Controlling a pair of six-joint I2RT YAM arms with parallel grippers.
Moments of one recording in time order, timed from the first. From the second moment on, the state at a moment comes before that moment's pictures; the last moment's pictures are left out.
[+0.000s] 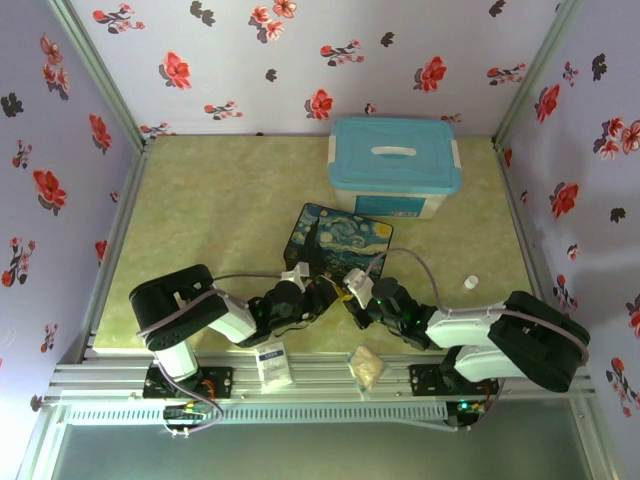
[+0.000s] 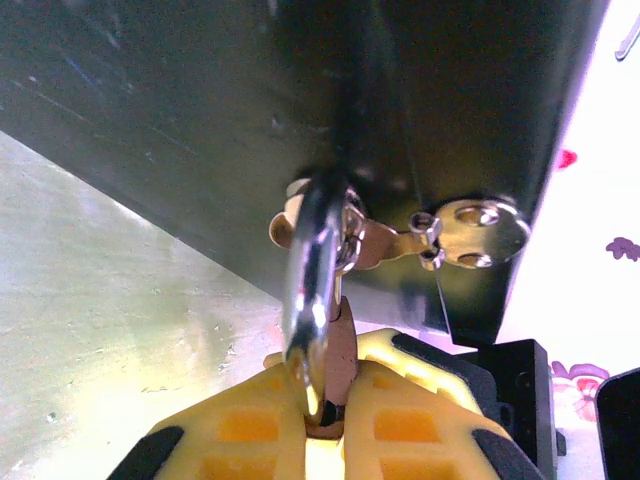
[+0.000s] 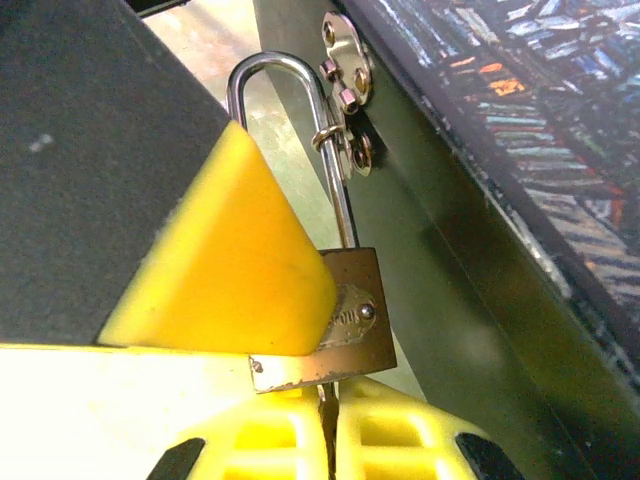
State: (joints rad) left arm -1.10 1.74 0.38 1.01 -0.01 -1.48; right arm 0.91 1.29 0.19 0.51 -0.03 0.03
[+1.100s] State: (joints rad) left arm -1.09 1.58 0.49 0.51 -0.08 -1.21; right arm 0.95 1.39 0.26 0.55 -0.08 0.25
